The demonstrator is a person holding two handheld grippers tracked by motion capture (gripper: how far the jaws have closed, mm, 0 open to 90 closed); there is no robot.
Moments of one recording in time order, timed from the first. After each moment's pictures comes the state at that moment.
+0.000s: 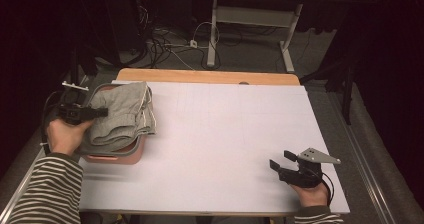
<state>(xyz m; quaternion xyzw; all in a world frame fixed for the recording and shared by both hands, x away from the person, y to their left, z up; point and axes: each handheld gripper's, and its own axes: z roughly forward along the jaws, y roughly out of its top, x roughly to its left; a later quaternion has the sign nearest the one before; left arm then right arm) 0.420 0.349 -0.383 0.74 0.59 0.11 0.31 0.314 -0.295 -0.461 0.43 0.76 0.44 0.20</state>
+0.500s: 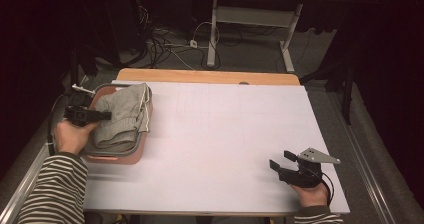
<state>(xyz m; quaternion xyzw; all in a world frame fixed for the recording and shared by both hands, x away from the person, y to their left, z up) 0.433 0.343 -0.403 0.75 0.60 0.10 0.28 0.315 -0.294 -0.461 0.43 0.76 0.44 0.20</state>
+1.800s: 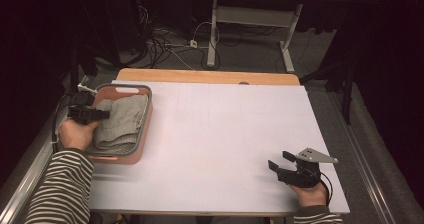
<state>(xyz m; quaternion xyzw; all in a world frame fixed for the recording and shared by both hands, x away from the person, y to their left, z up) 0.447 0.344 -0.412 0.72 0.64 0.13 0.24 0.315 -0.291 -0.463 0.43 0.77 0.43 0.20</state>
